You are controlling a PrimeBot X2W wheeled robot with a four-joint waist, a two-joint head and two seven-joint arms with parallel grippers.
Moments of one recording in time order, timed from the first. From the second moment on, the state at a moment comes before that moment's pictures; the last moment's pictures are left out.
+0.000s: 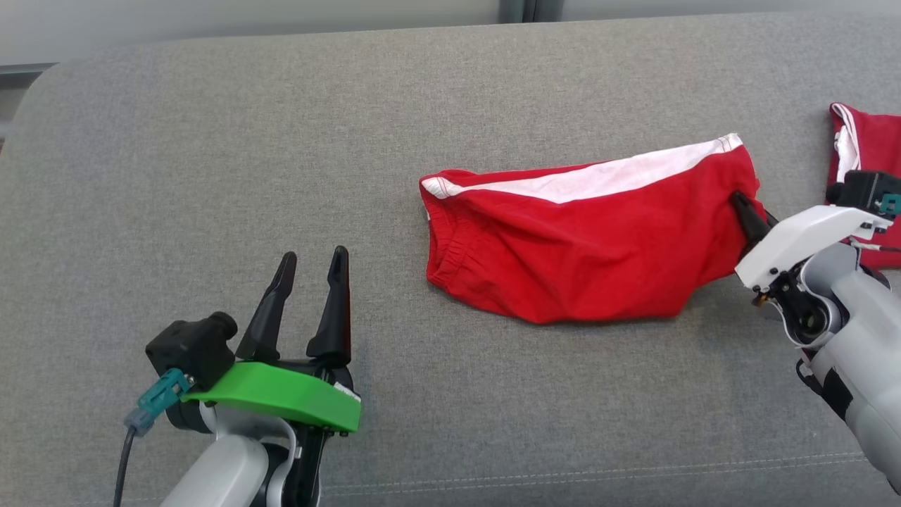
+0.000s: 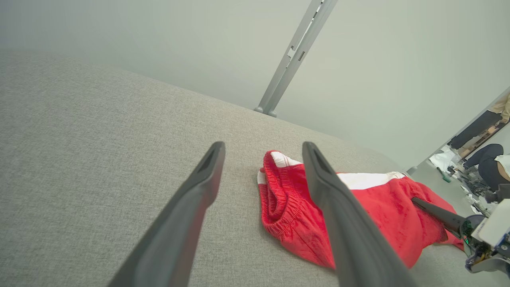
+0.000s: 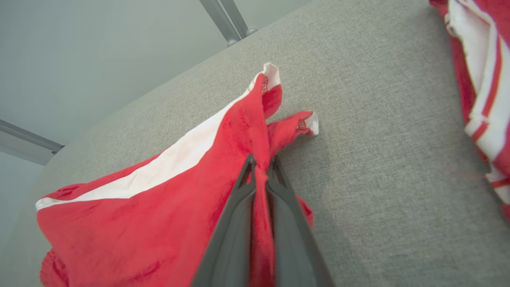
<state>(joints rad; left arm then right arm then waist) -0.25 0.33 -0.59 -0.06 -0.88 0.27 -0.23 -0.74 -0.43 0.61 0.89 1.21 0.13 -0.09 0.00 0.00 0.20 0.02</state>
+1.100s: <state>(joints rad) -0.23 0.22 -0.57 -0.01 -0.90 0.21 -0.26 -0.97 -0.12 0.86 0.97 0.88 0.13 0.28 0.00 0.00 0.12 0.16</state>
